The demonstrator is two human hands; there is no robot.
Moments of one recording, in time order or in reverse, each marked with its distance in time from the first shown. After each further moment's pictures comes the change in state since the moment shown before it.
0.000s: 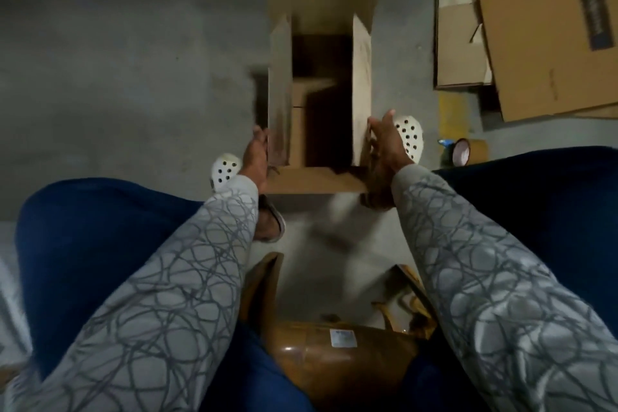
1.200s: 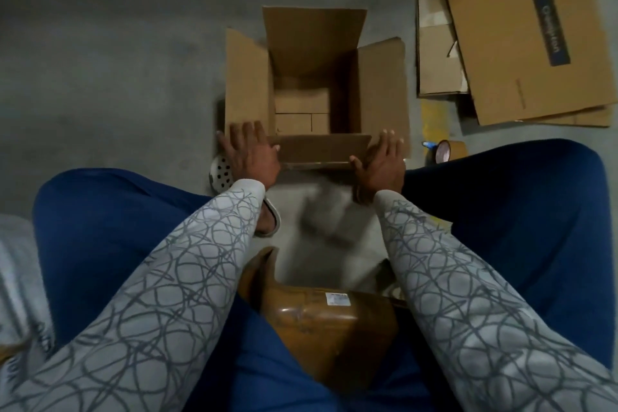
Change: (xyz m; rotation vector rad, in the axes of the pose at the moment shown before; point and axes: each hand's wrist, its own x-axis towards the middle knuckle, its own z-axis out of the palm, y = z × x) left_hand -0.058 -0.013 -0.007 1.483 0.441 0.580; right_hand -0.050 0.060 -0.025 -1.326 0.499 -0.545
